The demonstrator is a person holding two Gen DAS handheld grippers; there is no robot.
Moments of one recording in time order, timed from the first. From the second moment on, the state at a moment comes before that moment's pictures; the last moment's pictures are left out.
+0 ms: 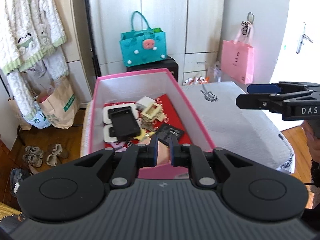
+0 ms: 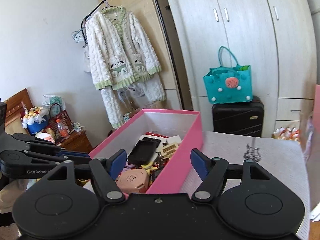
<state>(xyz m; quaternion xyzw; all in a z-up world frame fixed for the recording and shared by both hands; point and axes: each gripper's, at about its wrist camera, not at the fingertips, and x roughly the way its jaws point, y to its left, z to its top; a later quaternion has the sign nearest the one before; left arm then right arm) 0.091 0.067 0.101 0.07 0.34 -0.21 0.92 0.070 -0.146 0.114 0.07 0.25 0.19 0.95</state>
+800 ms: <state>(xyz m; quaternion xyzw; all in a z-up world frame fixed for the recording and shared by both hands) 0.049 0.029 0.092 0.04 0.34 -0.10 0.94 -0.006 -0.172 0.110 0.10 0.26 0.01 0.96</state>
